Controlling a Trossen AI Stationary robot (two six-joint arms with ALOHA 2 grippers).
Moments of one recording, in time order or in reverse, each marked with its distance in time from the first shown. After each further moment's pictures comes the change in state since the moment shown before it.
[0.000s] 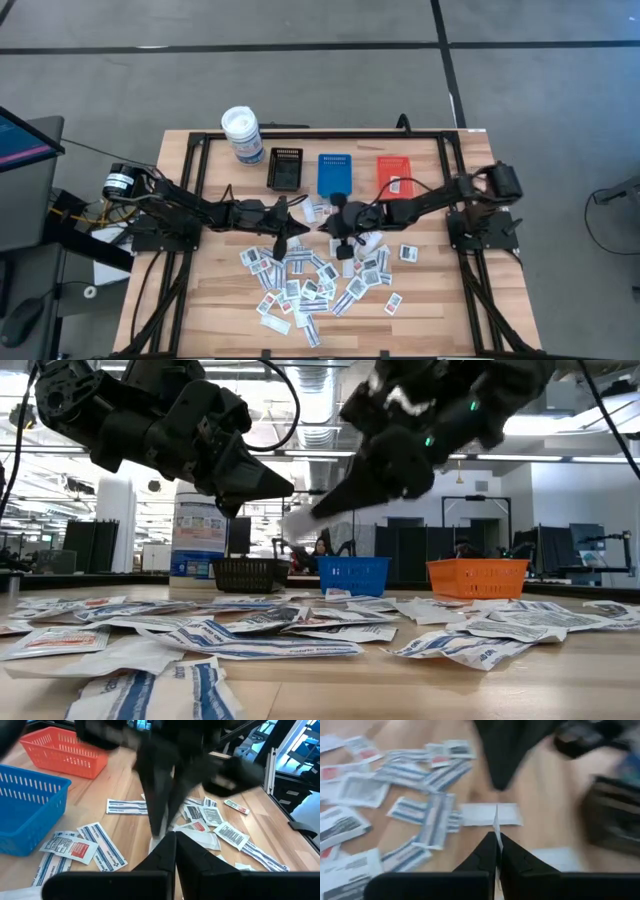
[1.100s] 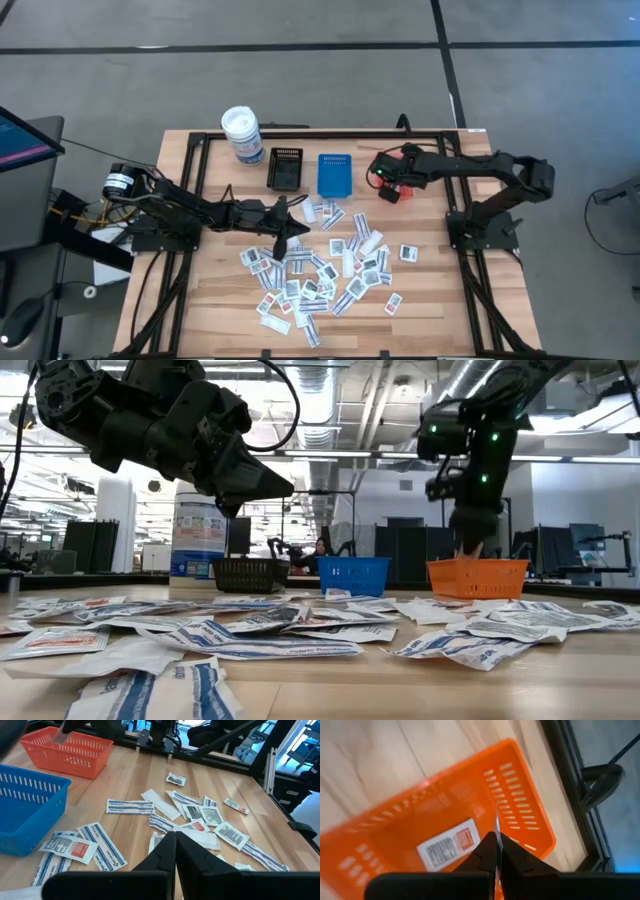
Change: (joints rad) left arm 0.000 0.000 0.000 0.000 0.001 -0.001; right arm -0.455 -0.254 -0.046 -0.958 0.380 0.207
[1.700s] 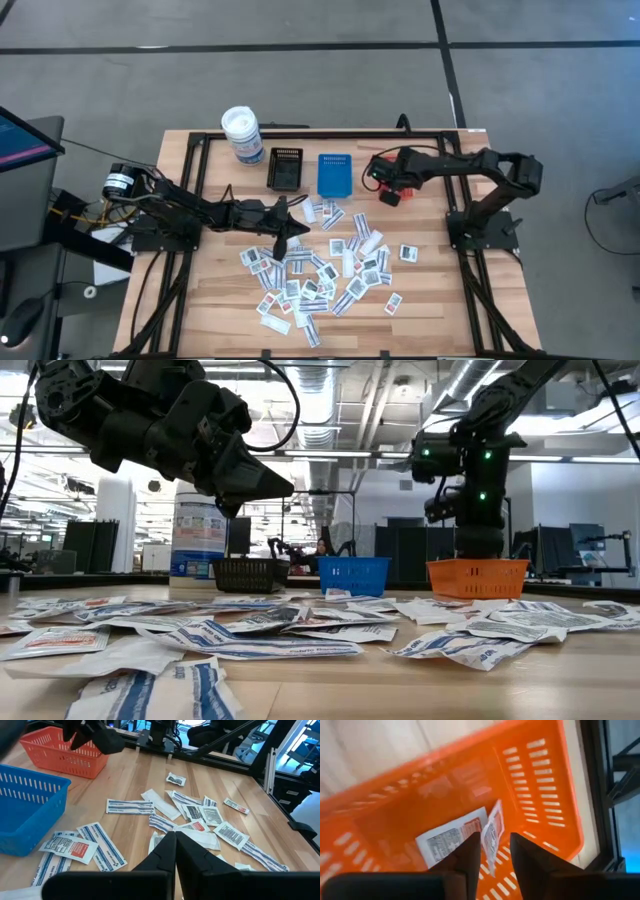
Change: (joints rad) left arm 0.000 0.000 0.000 0.000 0.000 0.000; right arm 0.004 0.084 0.001 -0.002 -0.026 -0.019
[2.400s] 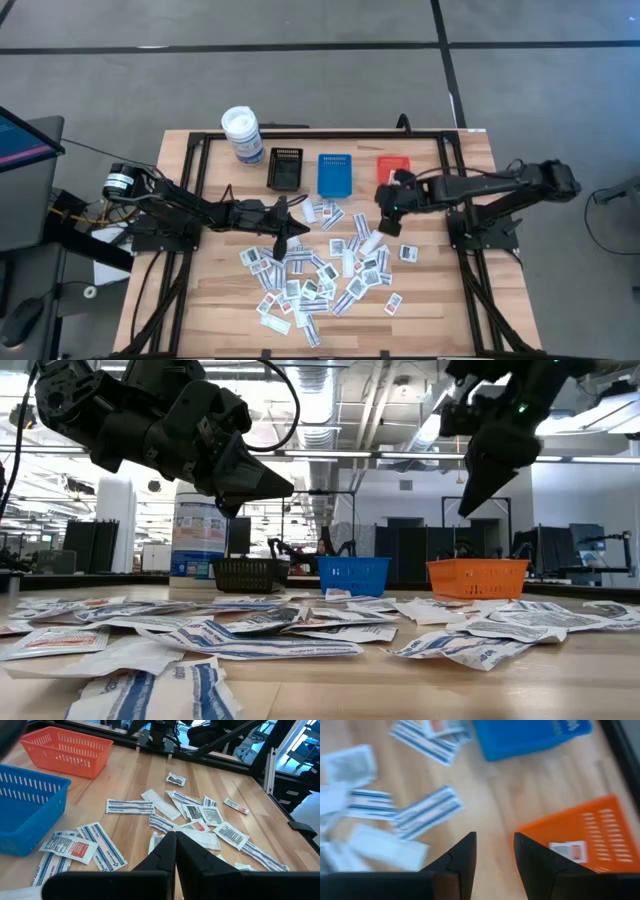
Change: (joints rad) left arm 0.000 0.000 0.000 0.000 0.000 0.000; right arm 0.401 -0.302 0.000 -0.013 -0.135 0.238
